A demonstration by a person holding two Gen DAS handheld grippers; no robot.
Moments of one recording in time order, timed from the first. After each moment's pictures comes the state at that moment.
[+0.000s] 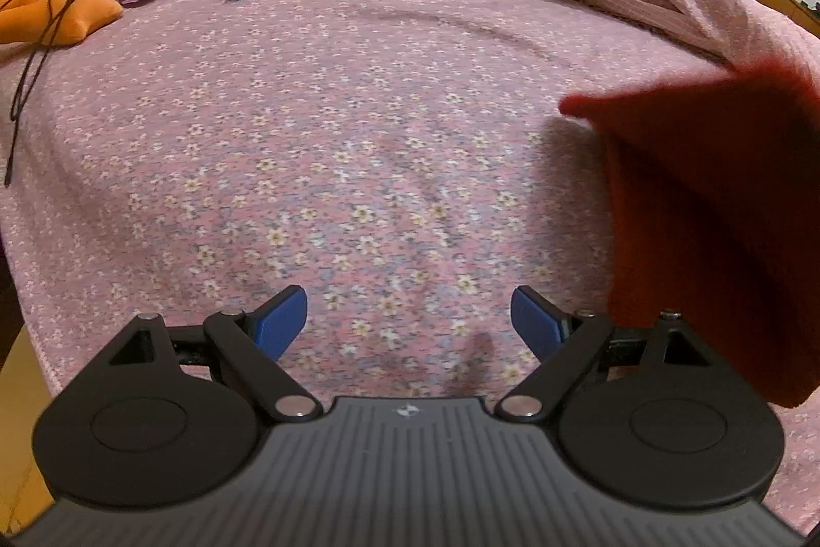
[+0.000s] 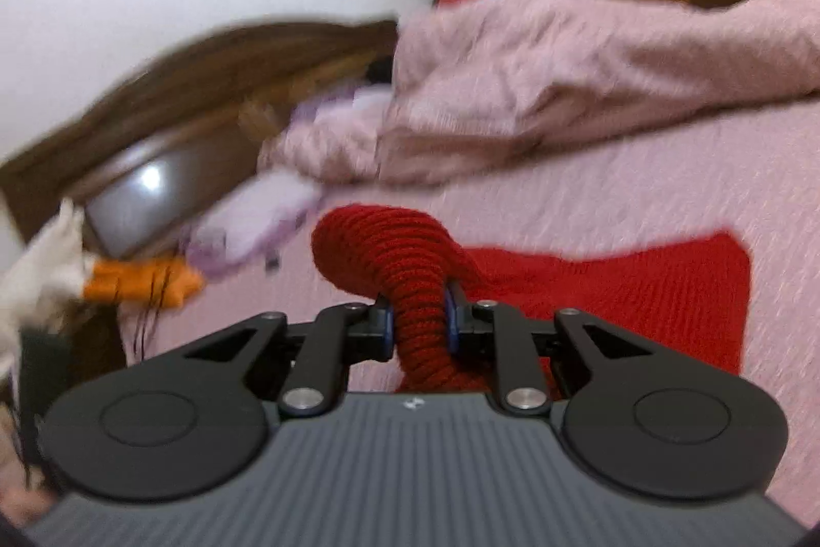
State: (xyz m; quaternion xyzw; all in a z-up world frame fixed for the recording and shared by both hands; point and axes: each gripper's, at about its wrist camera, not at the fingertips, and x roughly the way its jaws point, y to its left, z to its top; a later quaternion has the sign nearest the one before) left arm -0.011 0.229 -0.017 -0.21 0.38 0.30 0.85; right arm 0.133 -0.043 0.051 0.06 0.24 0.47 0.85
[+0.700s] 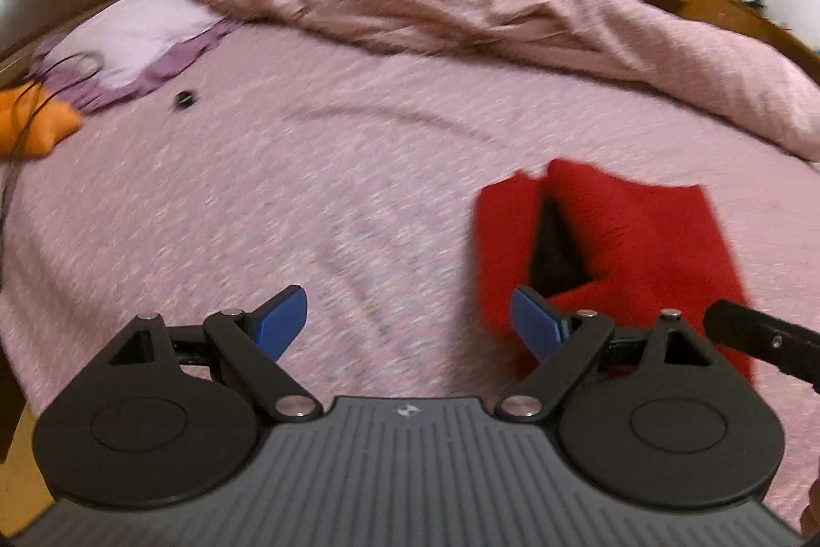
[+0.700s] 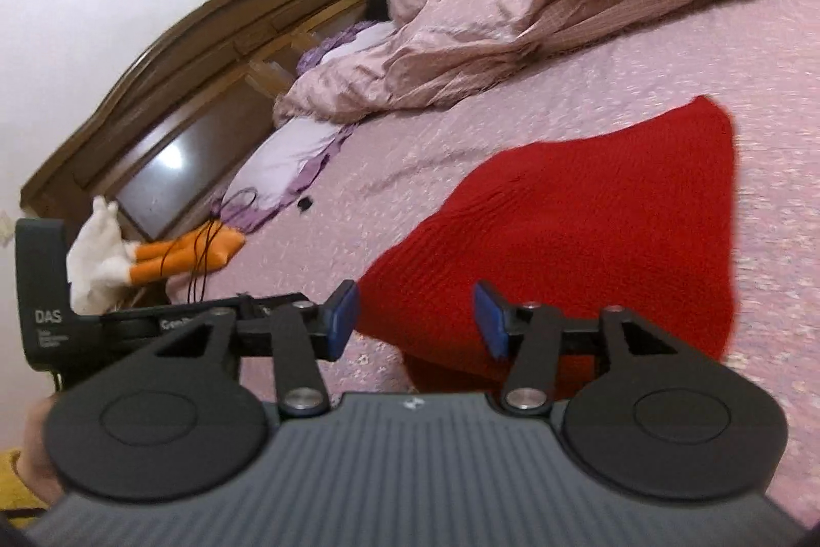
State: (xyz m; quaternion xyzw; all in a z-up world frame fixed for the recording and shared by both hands) left arm 0.003 0.204 0.054 -0.15 0.33 0.23 0.90; right arm 0.121 -0.089 0.057 0.12 0.34 0.47 0.81
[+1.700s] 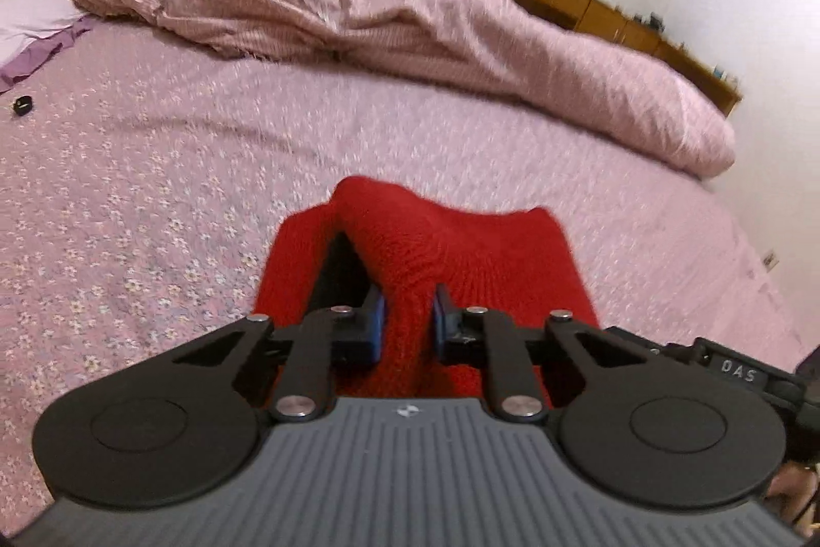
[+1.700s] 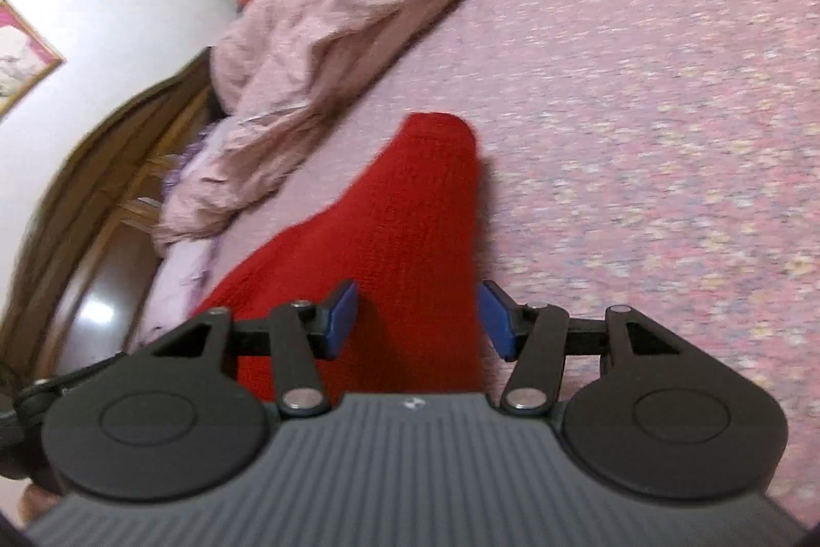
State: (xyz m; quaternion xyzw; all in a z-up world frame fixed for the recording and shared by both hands) left arm 0.071 0.173 0.043 -0.21 0.29 0.11 0.93; right arm 0.199 -0.156 -0.004 0.27 0.38 0.33 0.82
